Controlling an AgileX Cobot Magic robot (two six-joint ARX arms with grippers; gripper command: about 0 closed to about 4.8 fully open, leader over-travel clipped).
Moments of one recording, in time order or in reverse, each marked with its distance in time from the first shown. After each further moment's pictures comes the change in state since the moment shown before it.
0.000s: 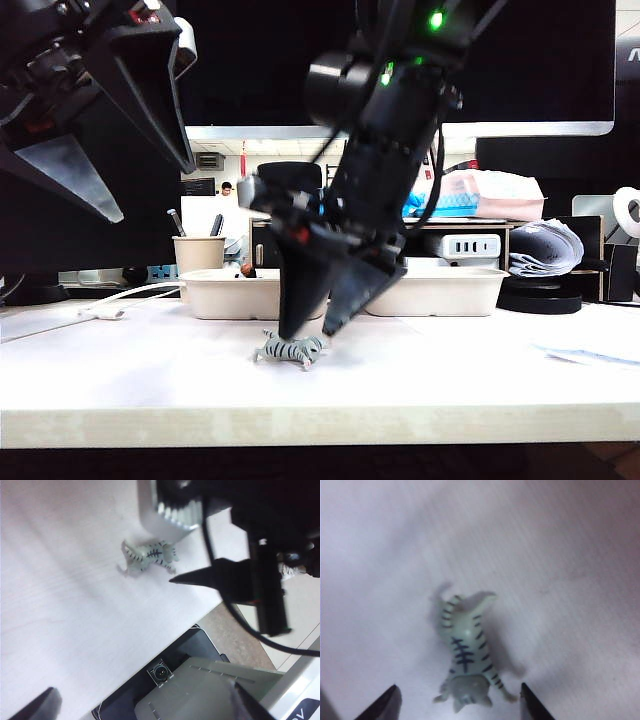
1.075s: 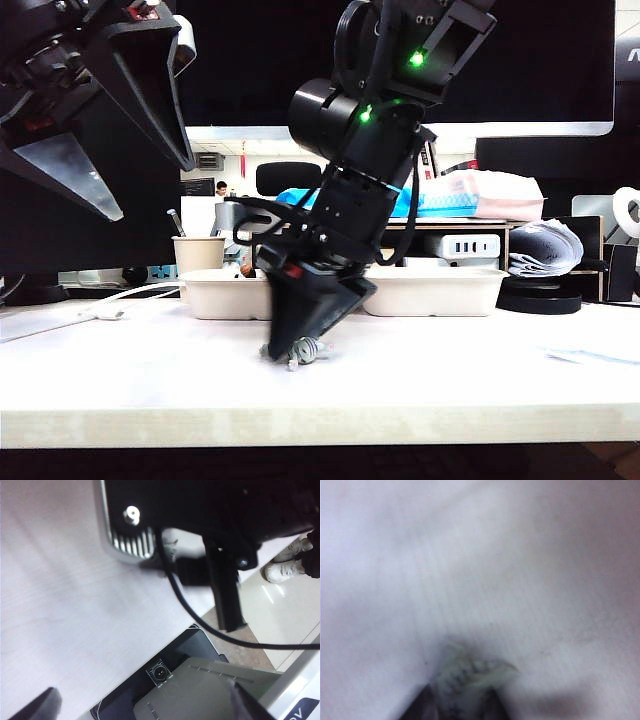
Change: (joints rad) left arm 0.000 -0.004 0.000 -0.004 0.003 -0.003; right arm 0.012 0.080 0.016 0.099 0.013 -0.093
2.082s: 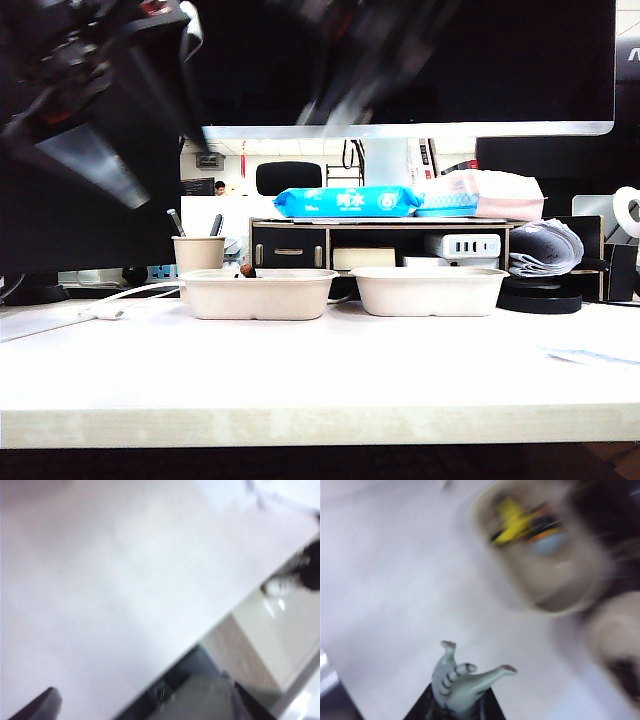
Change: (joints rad) left arm 0.000 -0.001 0.000 0.095 0.011 -0.015; right arm -0.070 -0.347 0.208 -0.230 0.065 0.097
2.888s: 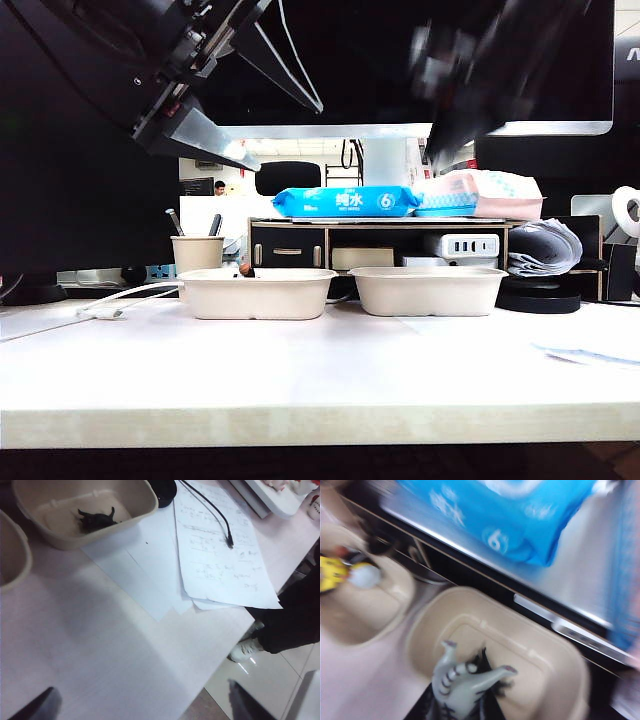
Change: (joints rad) left arm -0.113 0.098 0.002 0.423 0.042 -0.176; right arm -0.373 0.143 0.002 0.243 -0.081 0.041
